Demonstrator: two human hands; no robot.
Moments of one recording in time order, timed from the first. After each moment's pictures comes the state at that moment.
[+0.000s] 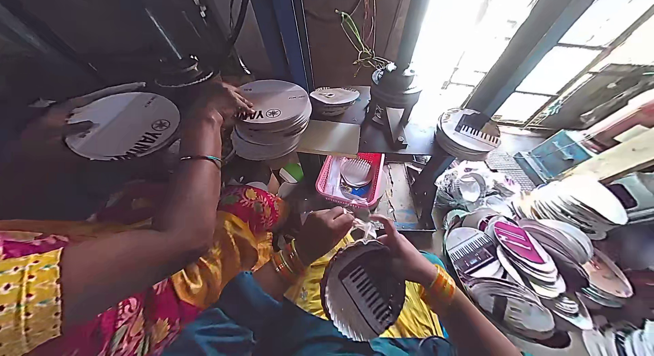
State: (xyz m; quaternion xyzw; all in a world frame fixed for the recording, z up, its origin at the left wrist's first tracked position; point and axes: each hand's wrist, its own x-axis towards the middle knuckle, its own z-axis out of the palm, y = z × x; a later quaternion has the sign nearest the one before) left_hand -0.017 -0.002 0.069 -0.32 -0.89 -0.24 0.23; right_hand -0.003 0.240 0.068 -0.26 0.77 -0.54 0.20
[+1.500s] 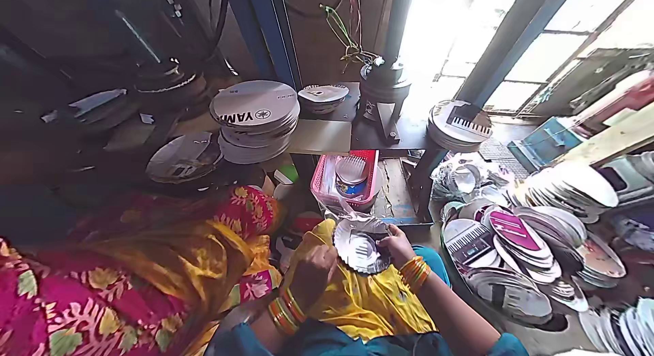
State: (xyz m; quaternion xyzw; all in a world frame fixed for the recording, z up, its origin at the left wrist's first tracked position) left_hand 0.050 0.003 -0.002 -0.23 -0.93 -0.17 0.24; right_hand -0.019 0.236 -0.021 0.21 0.70 -0.66 0.16
